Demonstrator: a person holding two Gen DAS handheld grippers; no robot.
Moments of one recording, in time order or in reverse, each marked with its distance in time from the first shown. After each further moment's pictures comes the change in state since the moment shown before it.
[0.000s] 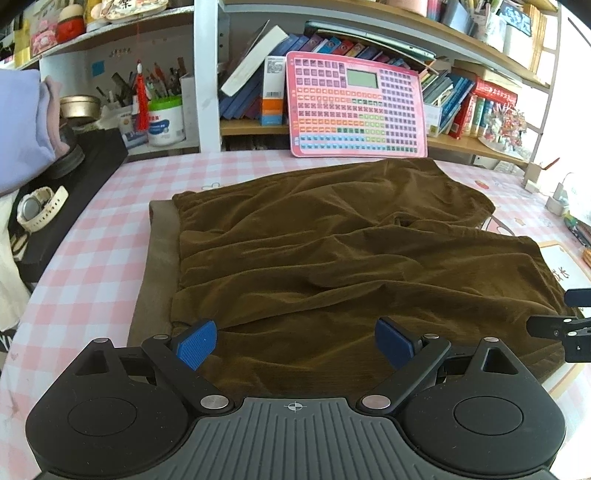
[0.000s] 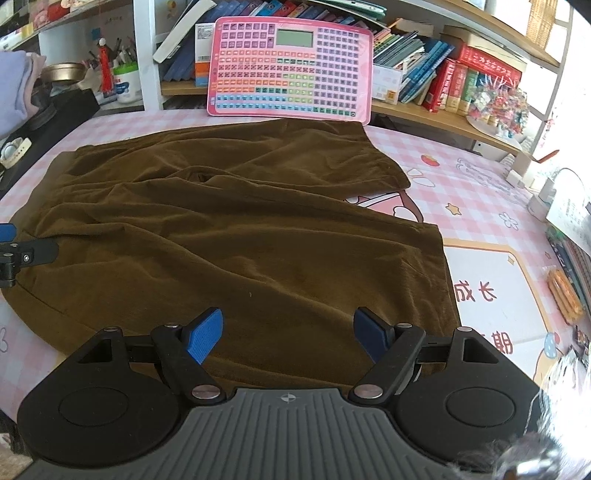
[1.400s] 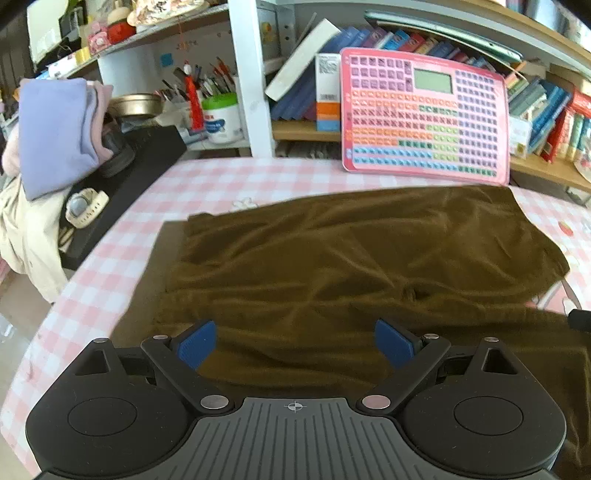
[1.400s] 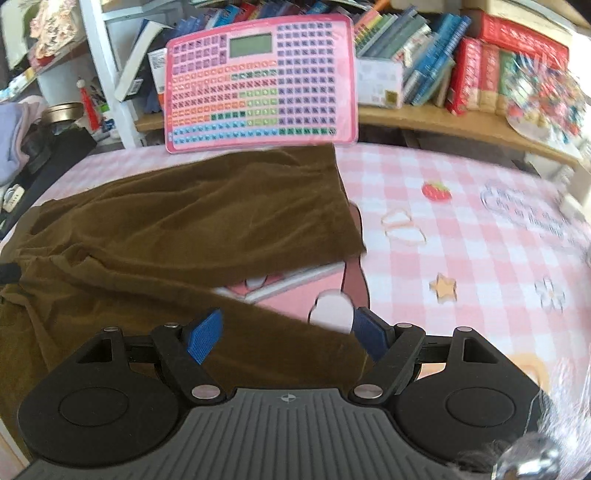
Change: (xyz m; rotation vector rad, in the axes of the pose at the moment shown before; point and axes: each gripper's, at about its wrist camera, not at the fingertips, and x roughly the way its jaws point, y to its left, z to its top) left arm 0.046 -0.084 0.070 -0.162 0.052 0.355; right arm 0.107 -0.163 0.080 -0.025 -0.038 0.263
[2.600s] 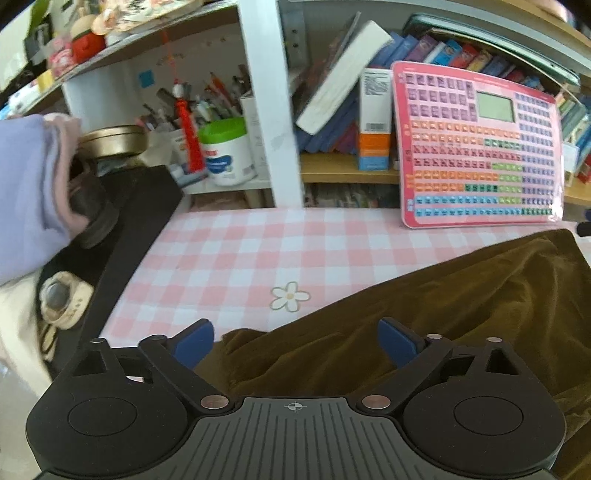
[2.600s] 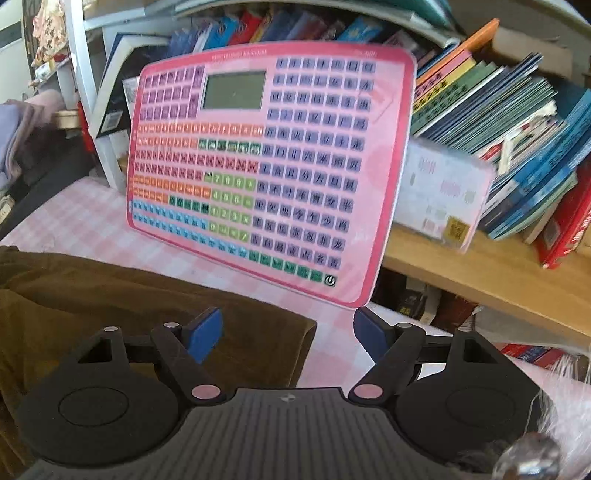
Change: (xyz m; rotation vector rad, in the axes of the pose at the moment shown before) left arm 0.103 0.067 0.090 0.106 -0.021 -0.046; right arm 0.144 -0.063 0.170 -0.223 -0.018 0.163
